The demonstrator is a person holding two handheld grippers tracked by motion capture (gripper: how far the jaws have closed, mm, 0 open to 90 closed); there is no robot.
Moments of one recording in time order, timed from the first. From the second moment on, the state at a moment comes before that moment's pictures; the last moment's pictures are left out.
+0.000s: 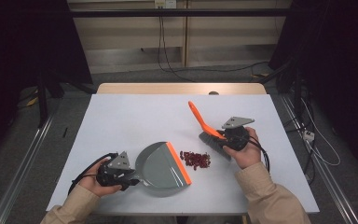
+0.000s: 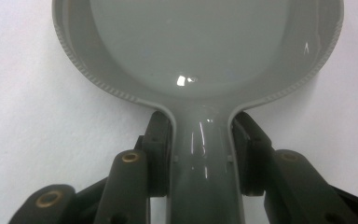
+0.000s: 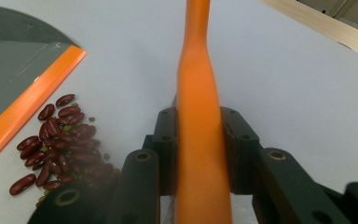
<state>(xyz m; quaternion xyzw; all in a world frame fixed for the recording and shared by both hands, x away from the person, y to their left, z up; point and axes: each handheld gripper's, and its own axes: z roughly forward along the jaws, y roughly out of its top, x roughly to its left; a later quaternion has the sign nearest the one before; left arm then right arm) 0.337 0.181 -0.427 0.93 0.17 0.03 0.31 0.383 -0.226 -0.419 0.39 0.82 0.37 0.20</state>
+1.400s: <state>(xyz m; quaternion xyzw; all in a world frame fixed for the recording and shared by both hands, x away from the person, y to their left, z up) 0.339 0.171 -0.426 0.93 0.18 0.00 0.31 0.341 -0.188 -0.428 0.43 0.77 0.37 0.28</state>
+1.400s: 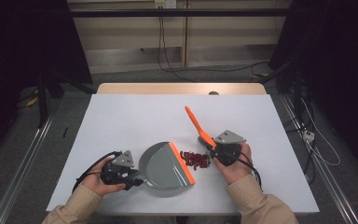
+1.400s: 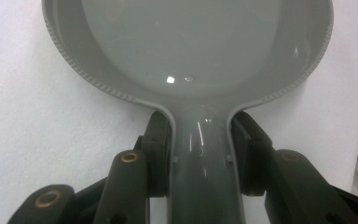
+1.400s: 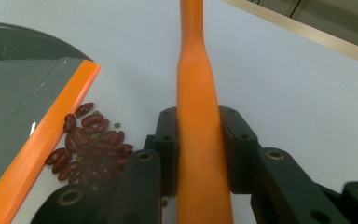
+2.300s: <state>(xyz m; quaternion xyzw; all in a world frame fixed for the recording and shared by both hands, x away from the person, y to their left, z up) 0.337 0.143 -0.427 0.94 0.19 -0.02 0.30 0.328 -0.159 -0.428 0.46 0.76 0.38 0.26</state>
